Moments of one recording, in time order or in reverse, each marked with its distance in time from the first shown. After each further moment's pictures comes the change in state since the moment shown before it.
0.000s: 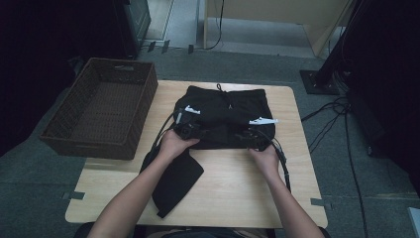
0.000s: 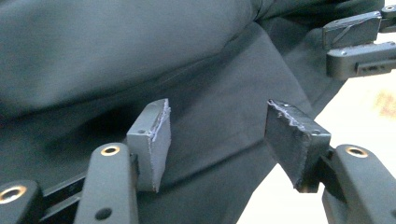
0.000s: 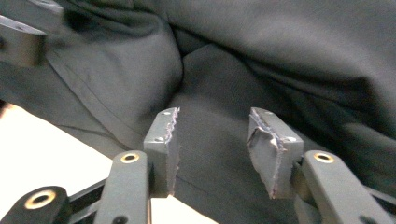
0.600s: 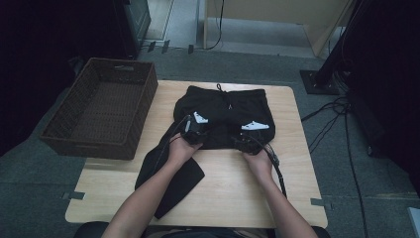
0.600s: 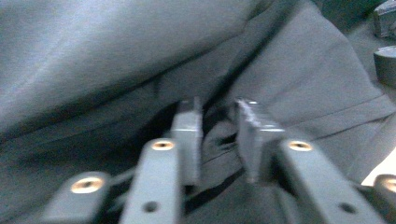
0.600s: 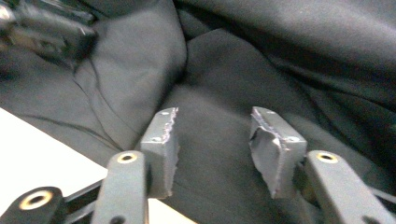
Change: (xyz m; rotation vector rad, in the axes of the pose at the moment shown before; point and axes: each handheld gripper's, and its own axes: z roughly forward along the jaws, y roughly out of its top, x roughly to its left) left arm -0.011 -0.017 0.028 -0.049 0.189 0.118; right arm 0.016 -0.013 0.019 -0.016 -0.095 -0.091
